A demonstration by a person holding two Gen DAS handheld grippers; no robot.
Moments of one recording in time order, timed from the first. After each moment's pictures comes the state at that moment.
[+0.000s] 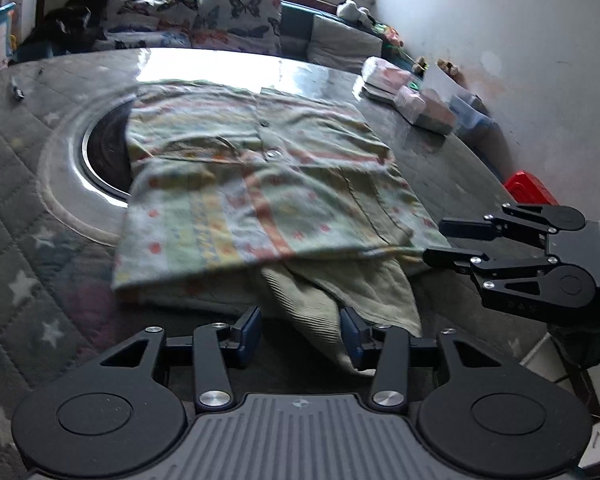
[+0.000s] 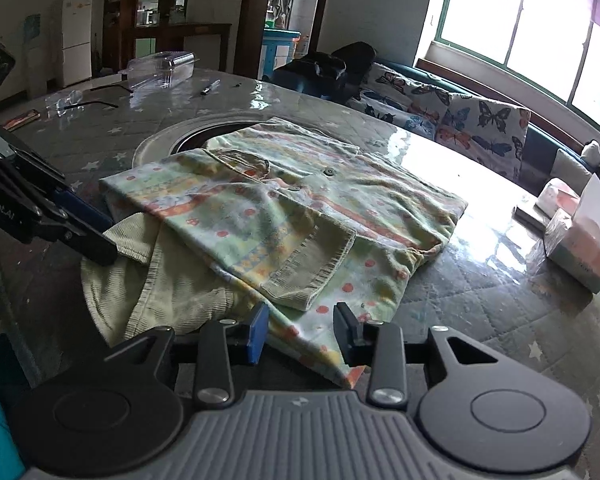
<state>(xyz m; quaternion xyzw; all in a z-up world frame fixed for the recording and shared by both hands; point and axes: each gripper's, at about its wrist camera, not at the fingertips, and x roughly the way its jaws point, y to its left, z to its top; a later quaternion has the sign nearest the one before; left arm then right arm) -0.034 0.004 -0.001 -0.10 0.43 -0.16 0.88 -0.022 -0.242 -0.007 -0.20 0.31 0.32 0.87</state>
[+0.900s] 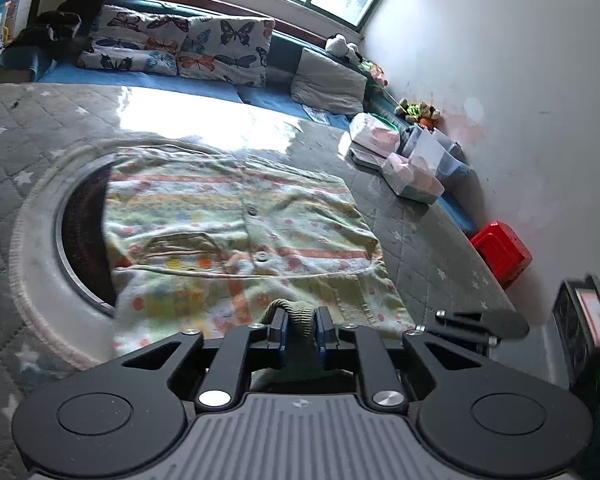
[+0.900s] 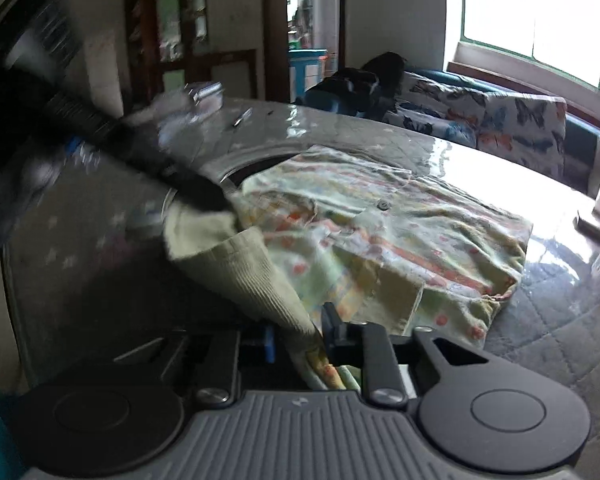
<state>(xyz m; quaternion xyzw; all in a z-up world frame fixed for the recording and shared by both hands) 0.027 0.039 0.040 -0.15 0.38 -0.18 0.90 0.020 -0.211 -0.007 -0.11 0.32 0.38 0.86</state>
